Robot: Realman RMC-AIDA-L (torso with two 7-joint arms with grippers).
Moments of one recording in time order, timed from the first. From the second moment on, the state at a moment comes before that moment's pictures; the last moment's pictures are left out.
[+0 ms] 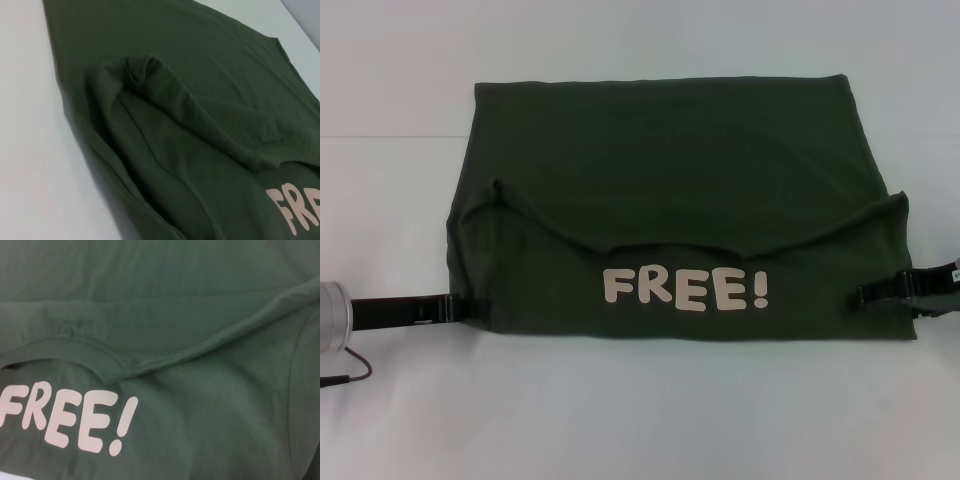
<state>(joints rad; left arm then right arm) -0.55 -2.00 0.73 0.55 2.17 1.18 -2.06 0.74 1.97 -0.70 -0.66 -2.62 -1.33 2.53</state>
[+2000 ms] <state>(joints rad) -0.55 -1.94 0.72 0.60 2.31 1.42 -2.23 0.71 1.92 -0.70 -0.67 -2.64 -1.63 2.39</state>
